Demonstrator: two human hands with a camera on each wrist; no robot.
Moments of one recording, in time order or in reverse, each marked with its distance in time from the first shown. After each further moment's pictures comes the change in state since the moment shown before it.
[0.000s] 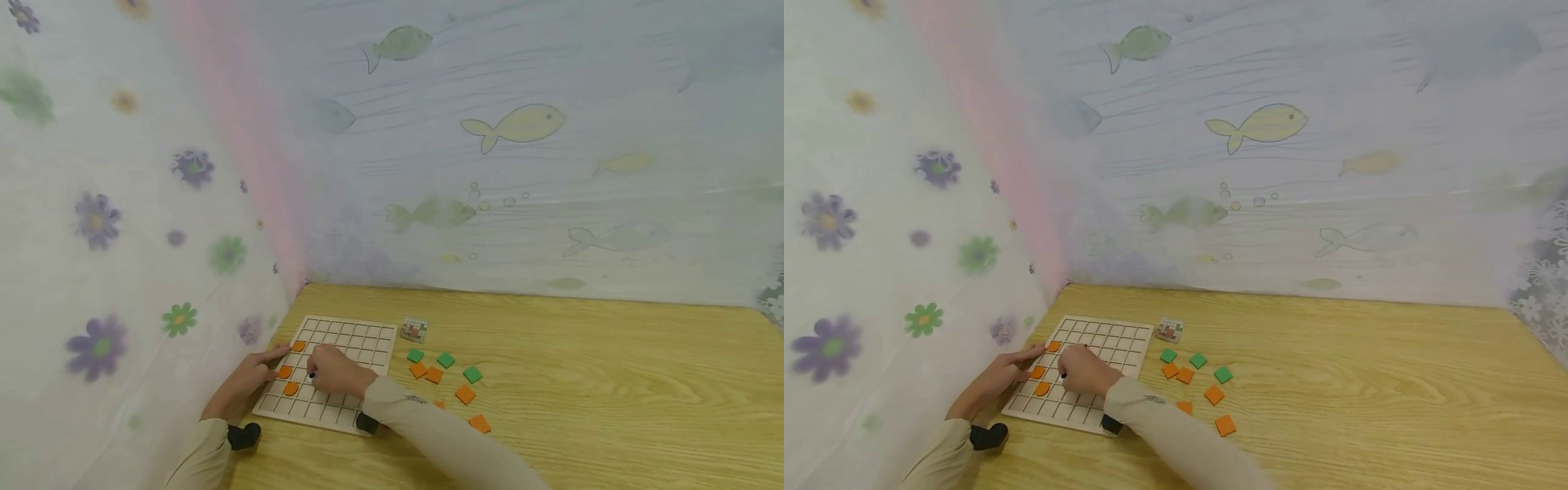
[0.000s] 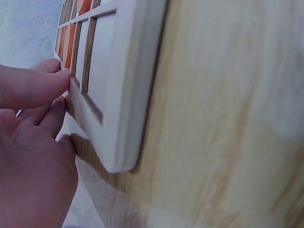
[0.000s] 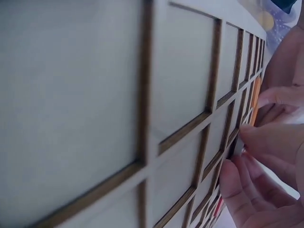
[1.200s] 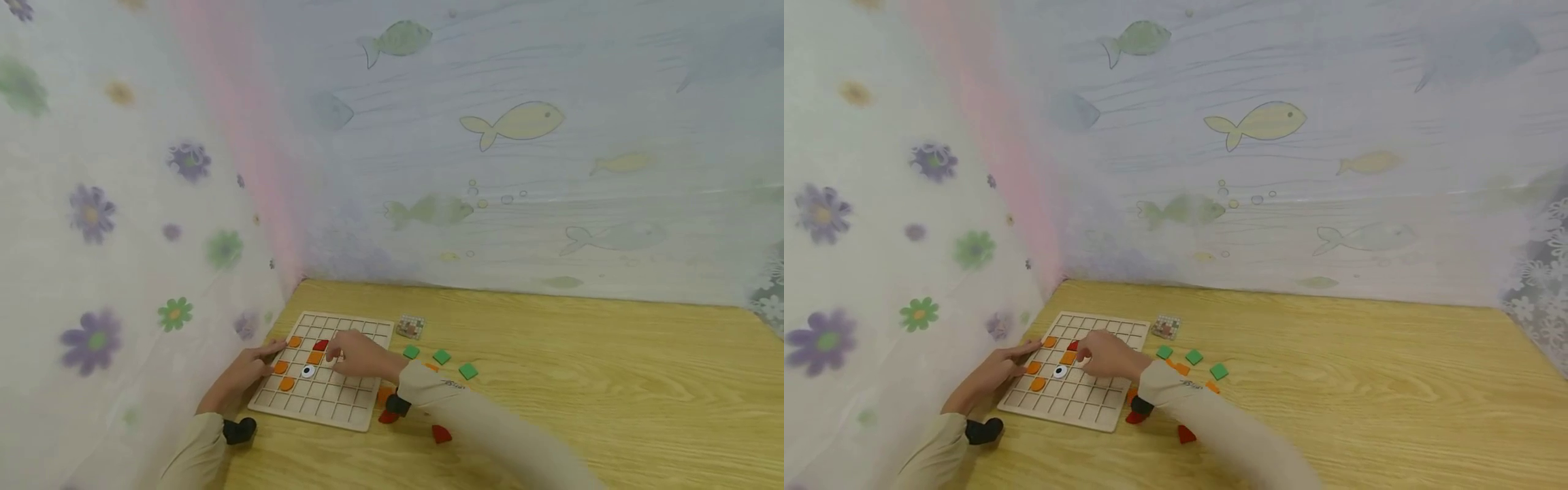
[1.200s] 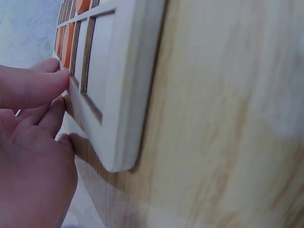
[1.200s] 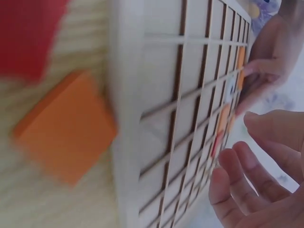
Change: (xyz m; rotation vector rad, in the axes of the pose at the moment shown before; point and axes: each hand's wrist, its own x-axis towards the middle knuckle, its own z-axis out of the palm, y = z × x) left_hand -0.001 0.005 0.000 -0.044 -0.009 -0.057; right_hand -0.042 0.017 -0.046 0.053 -0.042 -0.020
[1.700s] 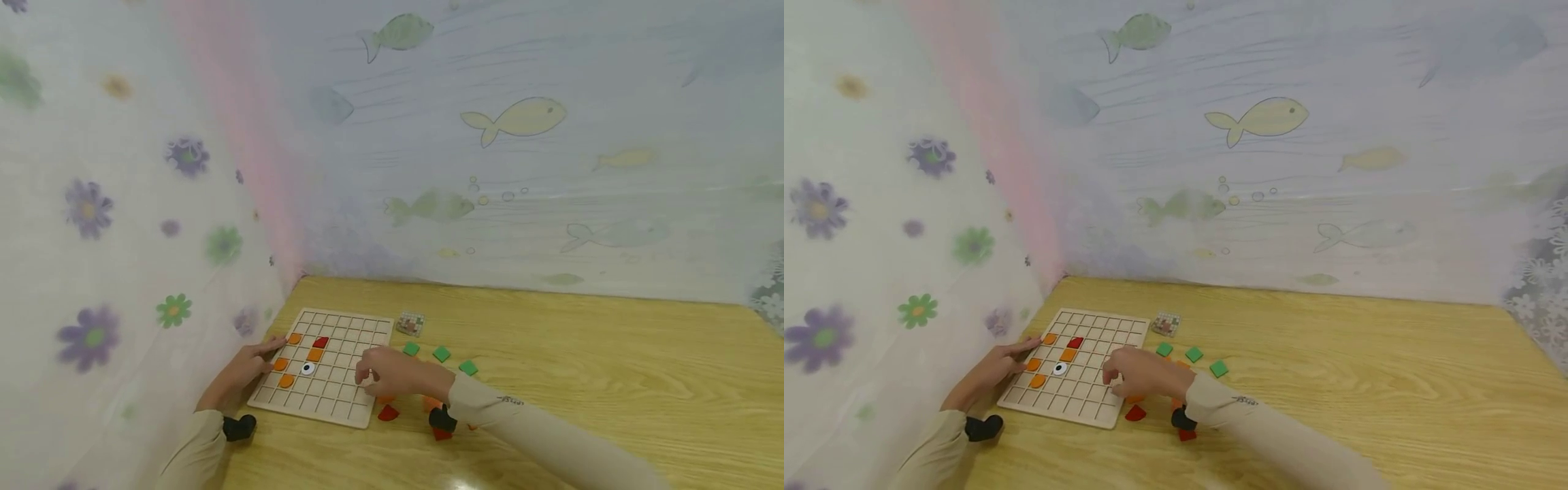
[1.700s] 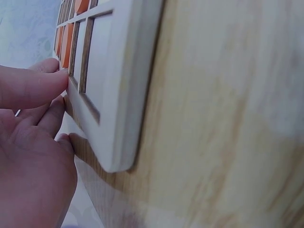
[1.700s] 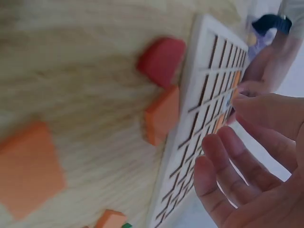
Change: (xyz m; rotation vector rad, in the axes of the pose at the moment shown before) left_hand 0.002 -0.002 0.000 0.004 -0.001 0.002; right_hand -0.063 -0.003 -0.020 -0.058 -0.165 0.010
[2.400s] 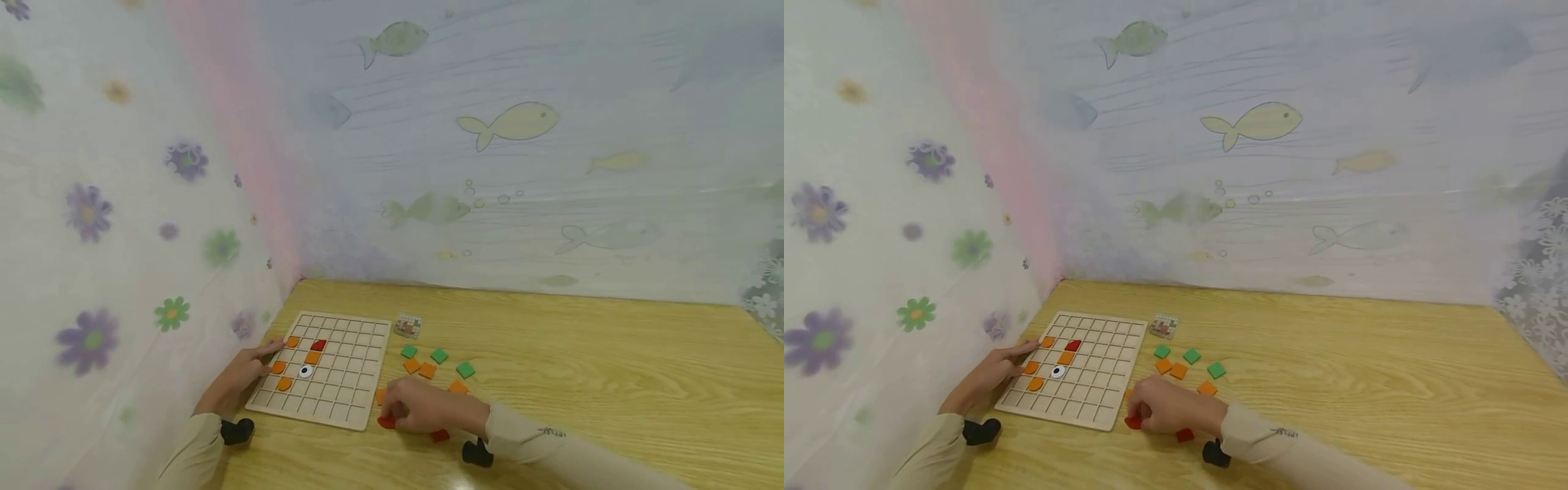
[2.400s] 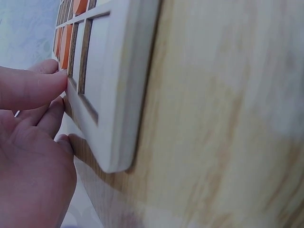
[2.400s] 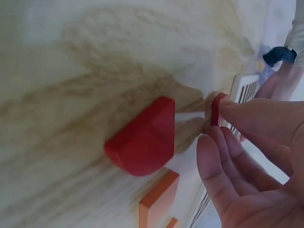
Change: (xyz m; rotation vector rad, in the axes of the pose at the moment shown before) left_hand -0.002 0.004 0.000 -0.001 -0.002 0.015; right_hand -0.056 0.003 0.018 0.078 -0.022 -0.040
